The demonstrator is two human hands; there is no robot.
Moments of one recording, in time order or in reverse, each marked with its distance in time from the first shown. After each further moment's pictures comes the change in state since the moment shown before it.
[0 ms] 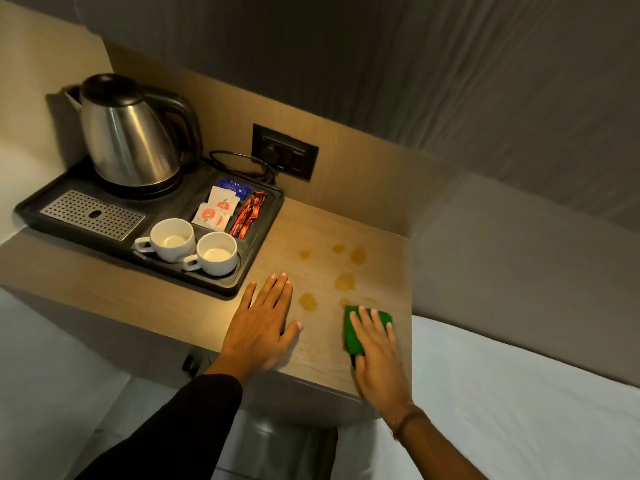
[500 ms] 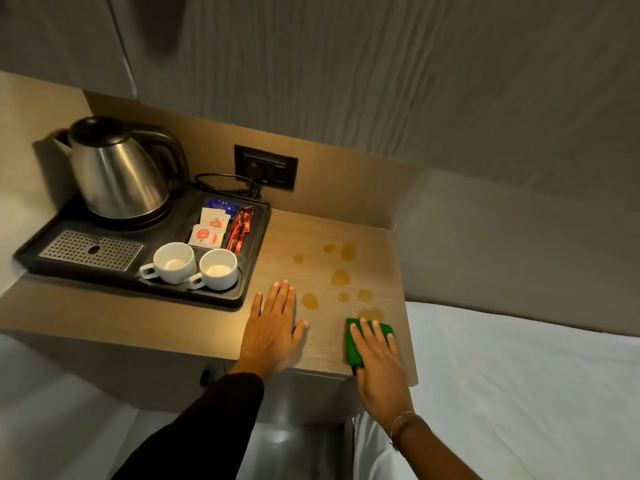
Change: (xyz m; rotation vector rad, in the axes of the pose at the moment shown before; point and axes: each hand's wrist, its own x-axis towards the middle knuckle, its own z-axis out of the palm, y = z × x) left_hand -0.003 0.010 -0.018 0.047 -0.076 0.036; right_hand -0.046 -0.039 0.013 -0.092 0.042 0.128
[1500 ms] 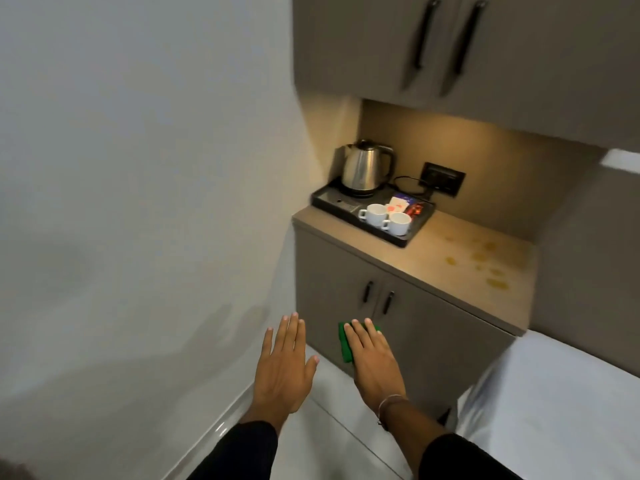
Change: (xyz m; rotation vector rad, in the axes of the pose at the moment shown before) left_hand -0.508 0.043 -0.049 0.190 0.097 -0.622; right_hand -0.286 -0.199 0.037 0.018 0.051 -0.664
